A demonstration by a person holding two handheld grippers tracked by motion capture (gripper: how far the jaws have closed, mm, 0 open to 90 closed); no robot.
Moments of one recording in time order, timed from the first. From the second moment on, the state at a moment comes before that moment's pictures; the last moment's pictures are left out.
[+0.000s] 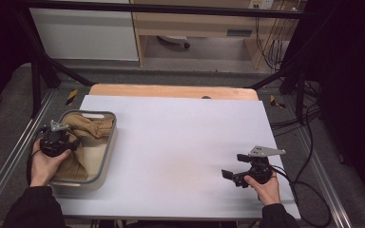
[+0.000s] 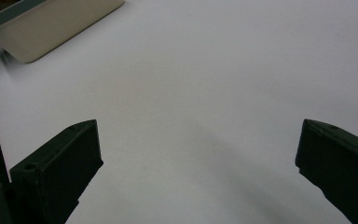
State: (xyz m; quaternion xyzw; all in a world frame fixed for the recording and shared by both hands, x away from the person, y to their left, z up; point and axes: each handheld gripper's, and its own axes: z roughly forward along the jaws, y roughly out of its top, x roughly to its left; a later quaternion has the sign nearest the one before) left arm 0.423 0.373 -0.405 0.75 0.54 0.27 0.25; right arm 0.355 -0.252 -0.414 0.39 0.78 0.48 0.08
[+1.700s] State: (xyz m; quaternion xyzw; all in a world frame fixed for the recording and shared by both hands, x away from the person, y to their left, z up) left arm 0.437 0.374 -0.385 0.74 0.54 0.25 0.32; right arm 0.356 -0.251 -0.414 0.39 0.78 0.48 0.08
